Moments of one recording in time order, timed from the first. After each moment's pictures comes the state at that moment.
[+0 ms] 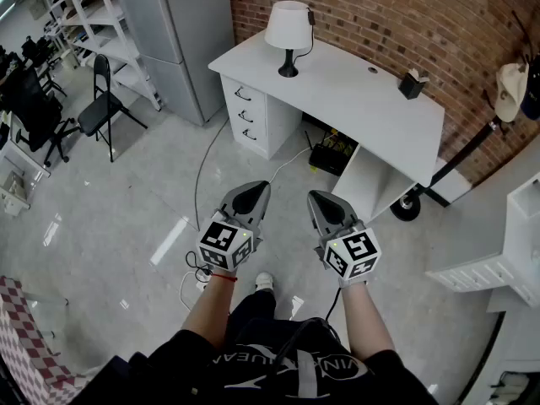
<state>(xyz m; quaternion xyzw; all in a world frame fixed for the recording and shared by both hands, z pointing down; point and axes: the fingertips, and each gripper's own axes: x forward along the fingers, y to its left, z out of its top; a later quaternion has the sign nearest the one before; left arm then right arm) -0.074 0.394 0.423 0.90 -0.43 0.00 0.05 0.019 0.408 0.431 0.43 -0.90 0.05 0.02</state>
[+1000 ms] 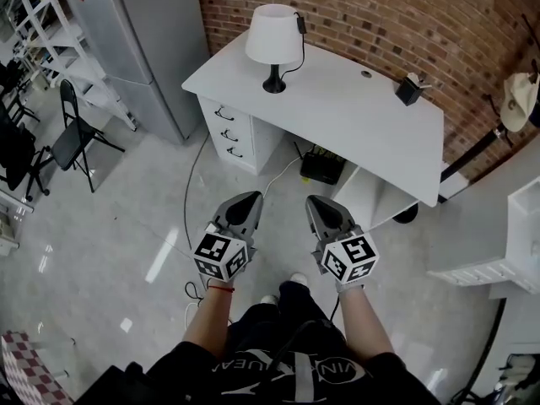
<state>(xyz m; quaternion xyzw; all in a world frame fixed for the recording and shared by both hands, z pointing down) -0.104 0.222 0.460 0.91 -0.40 0.00 0.10 0.004 0.236 0.463 0.48 -0.87 0.10 0.02</state>
